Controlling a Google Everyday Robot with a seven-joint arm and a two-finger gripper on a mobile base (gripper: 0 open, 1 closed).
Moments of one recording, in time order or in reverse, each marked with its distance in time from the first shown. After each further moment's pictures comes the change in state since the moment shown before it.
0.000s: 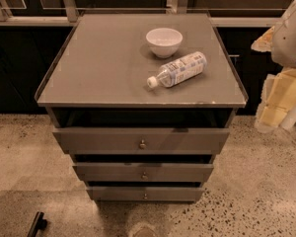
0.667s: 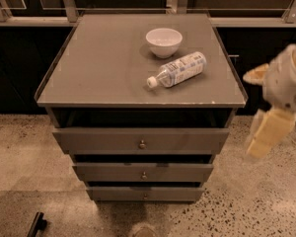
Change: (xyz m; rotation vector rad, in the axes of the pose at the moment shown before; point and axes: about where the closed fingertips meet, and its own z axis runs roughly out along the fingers) arm 0.009 0.032 0.051 -0.034 -0.112 0.048
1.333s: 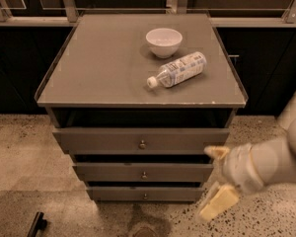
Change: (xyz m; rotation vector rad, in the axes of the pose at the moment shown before) arm 0.012 0.094 0.169 -0.220 -0.365 0.191
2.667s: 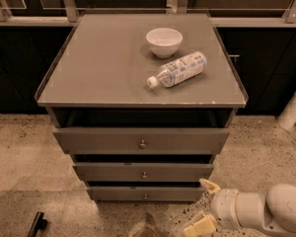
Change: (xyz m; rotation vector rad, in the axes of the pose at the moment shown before) arm 0.096 -0.009 0.121 0.071 -0.219 0.213
